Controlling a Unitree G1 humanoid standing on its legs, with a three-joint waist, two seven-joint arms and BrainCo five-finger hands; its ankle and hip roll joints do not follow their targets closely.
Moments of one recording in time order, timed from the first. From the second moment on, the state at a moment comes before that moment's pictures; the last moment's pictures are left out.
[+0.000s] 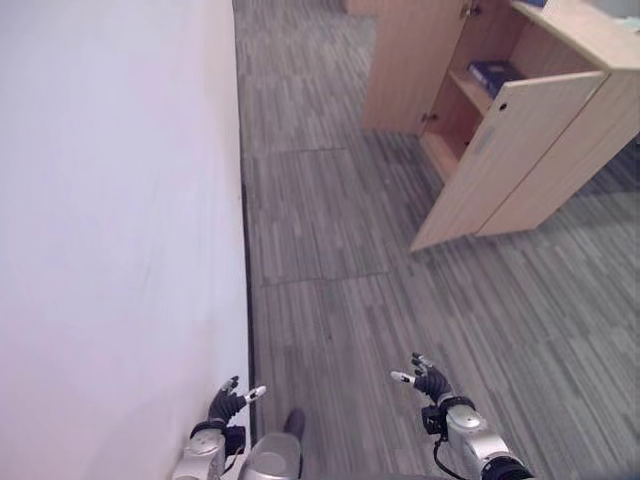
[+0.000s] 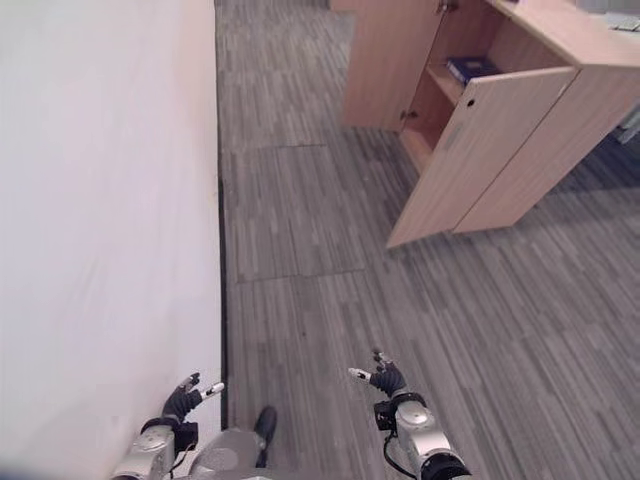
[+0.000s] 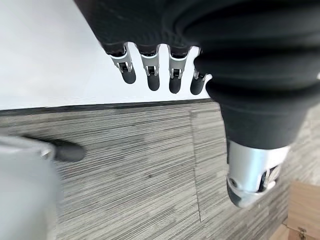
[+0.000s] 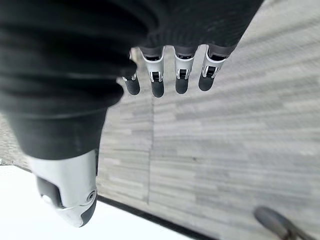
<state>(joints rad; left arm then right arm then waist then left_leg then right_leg) -0.01 0.25 -0.12 0.90 -0.21 -0.11 0.07 -0.12 -0.26 0.27 0.83 0.23 -0.08 -0.04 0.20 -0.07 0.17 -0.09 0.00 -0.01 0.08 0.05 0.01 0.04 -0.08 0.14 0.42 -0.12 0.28</state>
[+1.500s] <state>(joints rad) -0.05 0.28 -0.20 0.96 -0.19 -0.11 0.07 0.04 -0.41 0.06 0.95 0.33 -0.08 -0.11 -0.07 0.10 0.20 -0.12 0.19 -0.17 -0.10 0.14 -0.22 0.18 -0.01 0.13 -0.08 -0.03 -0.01</state>
